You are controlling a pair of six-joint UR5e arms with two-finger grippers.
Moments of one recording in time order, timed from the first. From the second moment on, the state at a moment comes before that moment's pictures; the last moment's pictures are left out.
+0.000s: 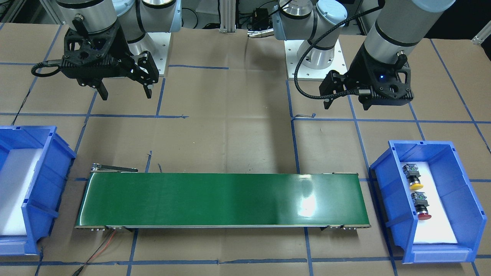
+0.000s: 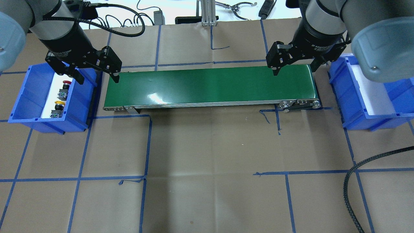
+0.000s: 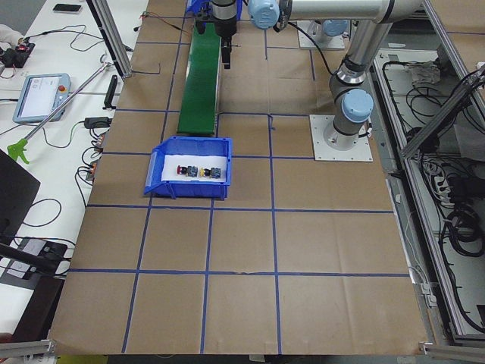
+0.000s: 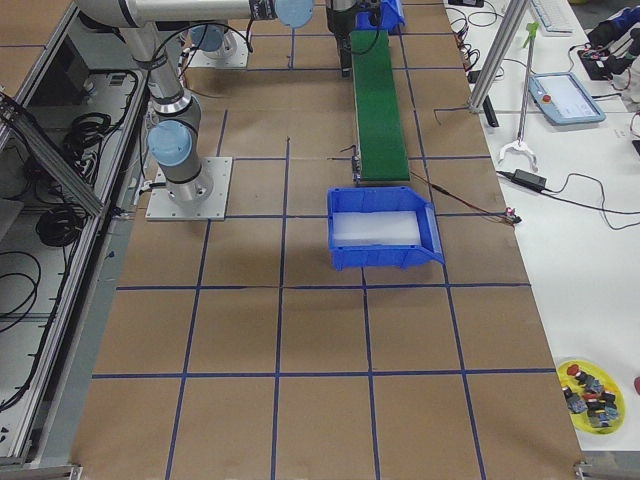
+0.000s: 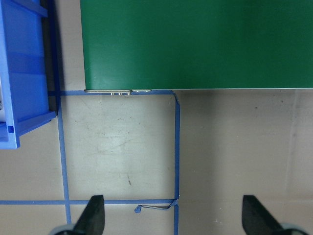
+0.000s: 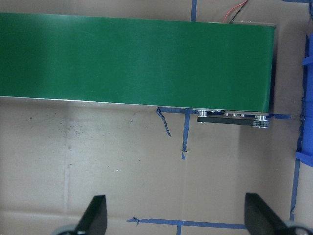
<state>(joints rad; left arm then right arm) -1.50 -1.60 -1.56 -1.60 1.57 0.07 1.63 -1.61 1.62 -1.69 -1.55 0.00</state>
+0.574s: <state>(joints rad) -1.36 -1.63 -1.55 -1.57 1.57 0.19 1.63 -1.61 1.62 -1.69 -1.55 0.00</state>
